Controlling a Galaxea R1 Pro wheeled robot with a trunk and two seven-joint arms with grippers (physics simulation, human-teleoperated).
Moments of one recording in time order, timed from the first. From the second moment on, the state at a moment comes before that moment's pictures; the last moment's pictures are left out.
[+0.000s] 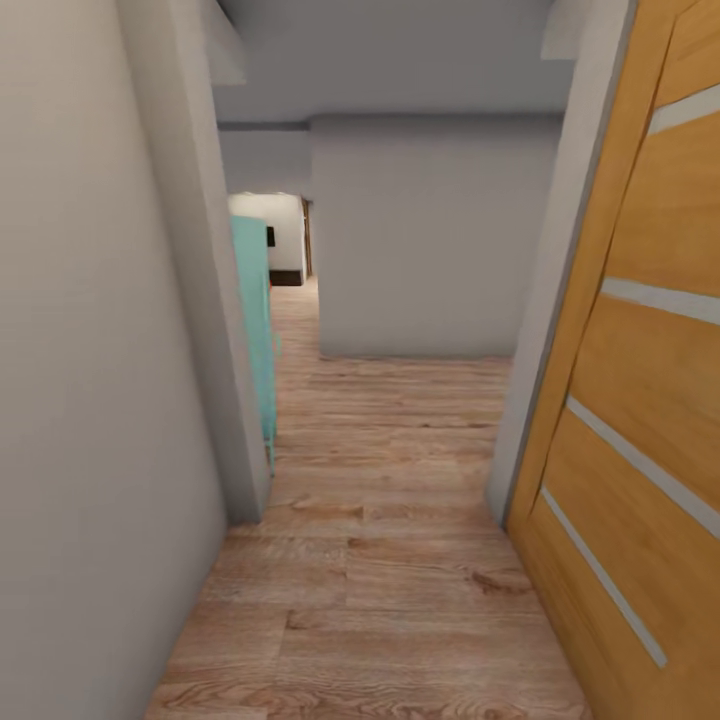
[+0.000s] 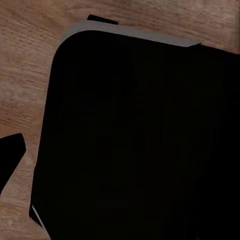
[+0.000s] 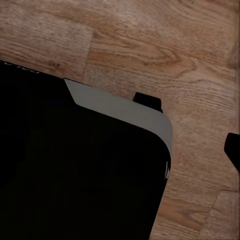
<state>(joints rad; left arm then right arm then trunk) 0.00 -0.03 0.03 -0.05 0.21 -0.05 0.01 -0.13 -0.01 0.27 0.03 -0.01 -0.16 0.08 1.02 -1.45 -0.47</state>
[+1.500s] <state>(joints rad) 0.00 -0.03 0.03 -0.05 0.21 -0.06 0.01 -0.13 0.00 0.27 0.03 -0.01 -0.16 0.08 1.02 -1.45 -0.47</state>
